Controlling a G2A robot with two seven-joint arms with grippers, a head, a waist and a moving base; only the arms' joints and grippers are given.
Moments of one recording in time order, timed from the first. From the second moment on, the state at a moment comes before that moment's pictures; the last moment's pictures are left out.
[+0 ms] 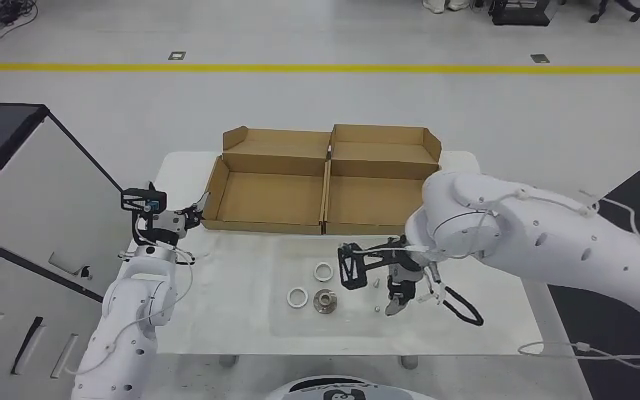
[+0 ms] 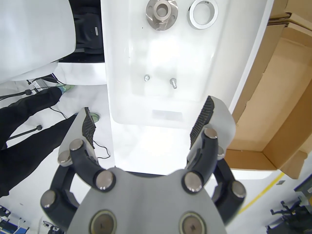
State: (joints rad) left arm 1.73 -1.15 -1.60 -1.80 1.33 0.00 0.00; right arm -0.32 -0.76 0.17 -1.99 -0.13 -0.43 1.39
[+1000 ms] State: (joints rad) left arm 1.73 -1.15 -1.60 -1.80 1.33 0.00 0.00; right arm -0.44 -0.92 0.17 -1.75 -0.21 -0.34 1.48
